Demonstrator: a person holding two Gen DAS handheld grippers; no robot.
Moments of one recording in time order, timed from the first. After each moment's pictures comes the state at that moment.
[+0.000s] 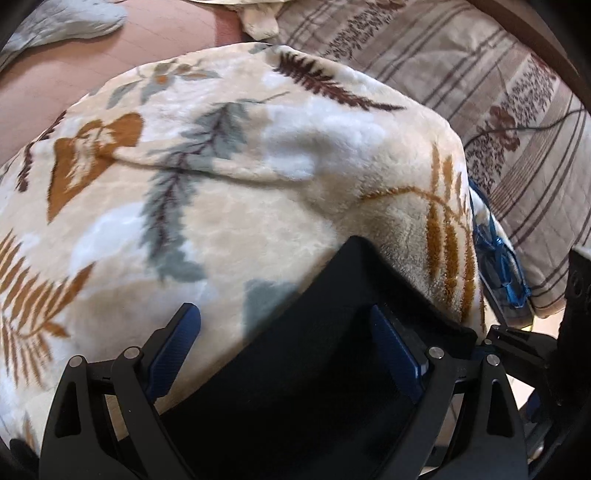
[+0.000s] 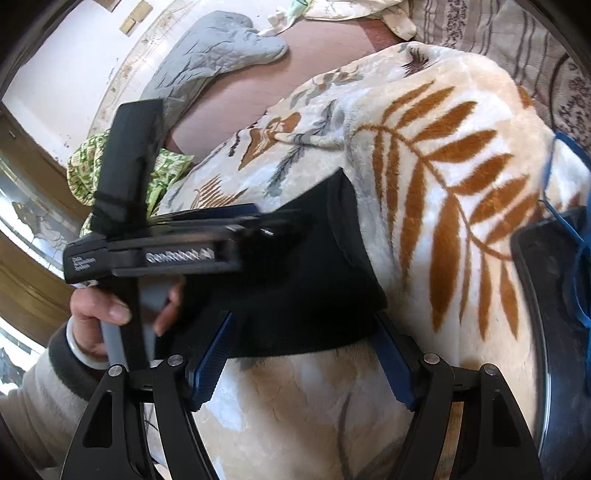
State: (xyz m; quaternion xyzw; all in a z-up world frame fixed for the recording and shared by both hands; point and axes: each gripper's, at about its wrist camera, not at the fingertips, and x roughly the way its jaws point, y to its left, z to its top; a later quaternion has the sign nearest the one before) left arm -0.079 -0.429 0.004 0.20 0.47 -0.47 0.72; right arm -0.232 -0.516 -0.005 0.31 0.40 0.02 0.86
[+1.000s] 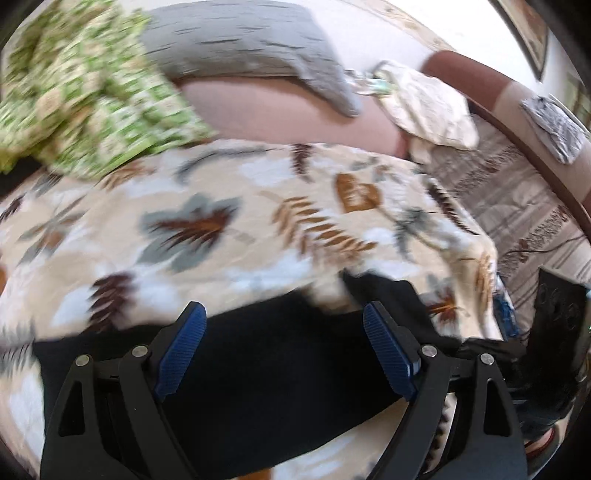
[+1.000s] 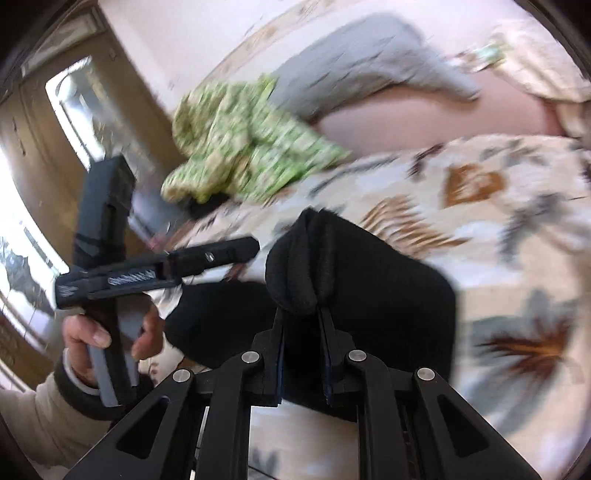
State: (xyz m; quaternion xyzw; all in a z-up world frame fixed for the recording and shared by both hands) left arm -0.040 -0.107 0.101 0.02 0.43 -0.29 0.86; right arm -0.147 -0.304 0.064 0.18 0.36 0.18 0.90
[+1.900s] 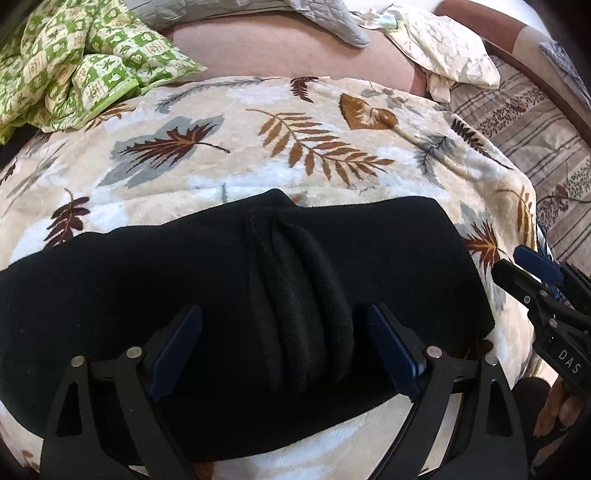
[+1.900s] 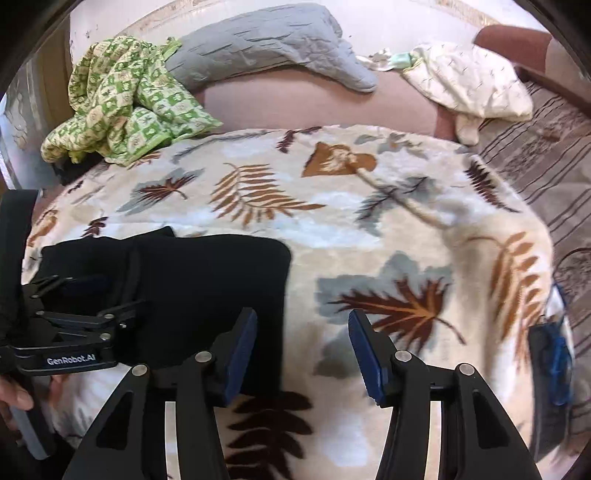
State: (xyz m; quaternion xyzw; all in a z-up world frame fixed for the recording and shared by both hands) left arm -0.074 -0.162 0.023 0.08 0.47 -0.25 0.84; right arm -0.186 -0.347 0.053 0.05 0.40 -0.11 0.91
